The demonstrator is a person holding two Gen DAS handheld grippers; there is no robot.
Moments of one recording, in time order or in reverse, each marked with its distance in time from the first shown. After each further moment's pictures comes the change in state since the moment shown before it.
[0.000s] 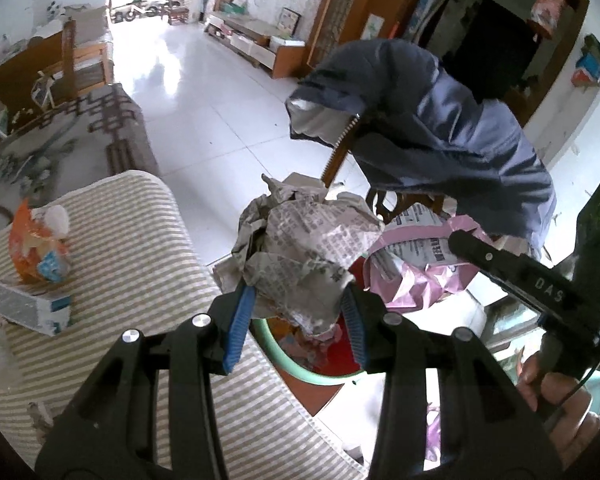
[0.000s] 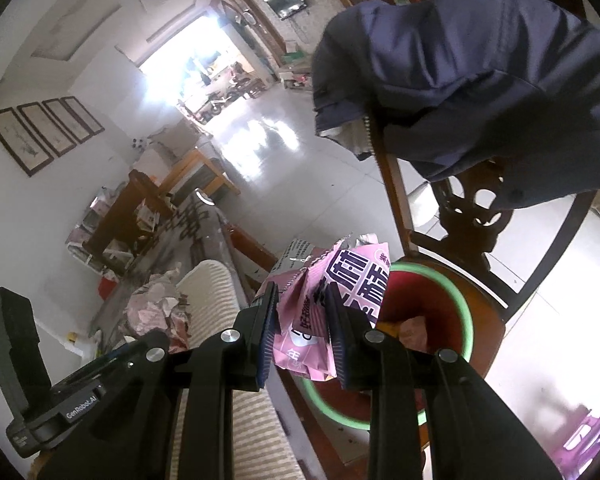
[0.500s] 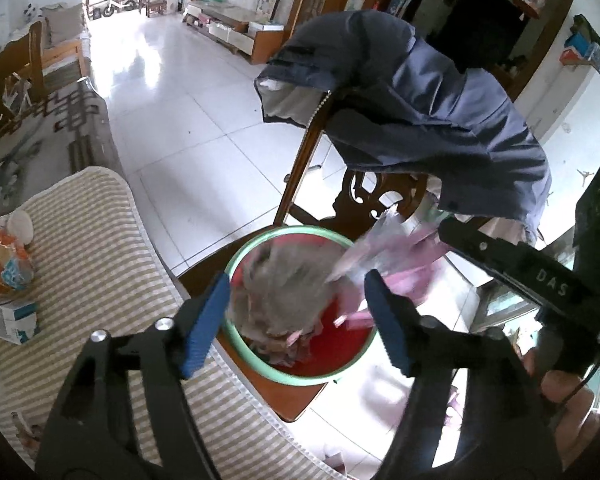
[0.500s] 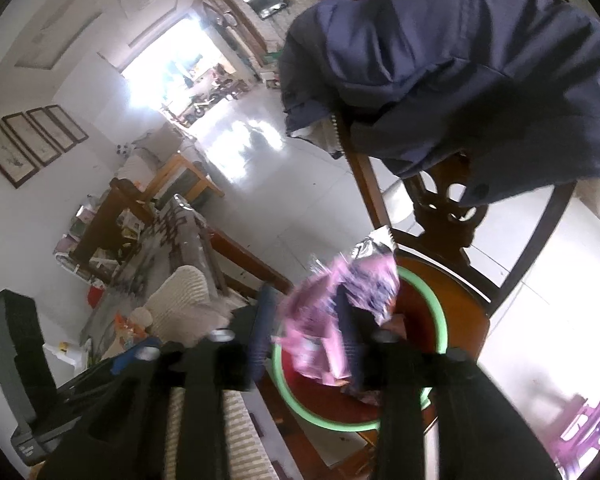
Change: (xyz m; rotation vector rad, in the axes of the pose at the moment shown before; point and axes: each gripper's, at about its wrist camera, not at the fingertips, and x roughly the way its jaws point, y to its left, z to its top) left arm 0.028 -0.030 0.000 0.043 0.044 -0.046; right arm -0.004 -0.026 0.003 0.049 -0.004 -0.037
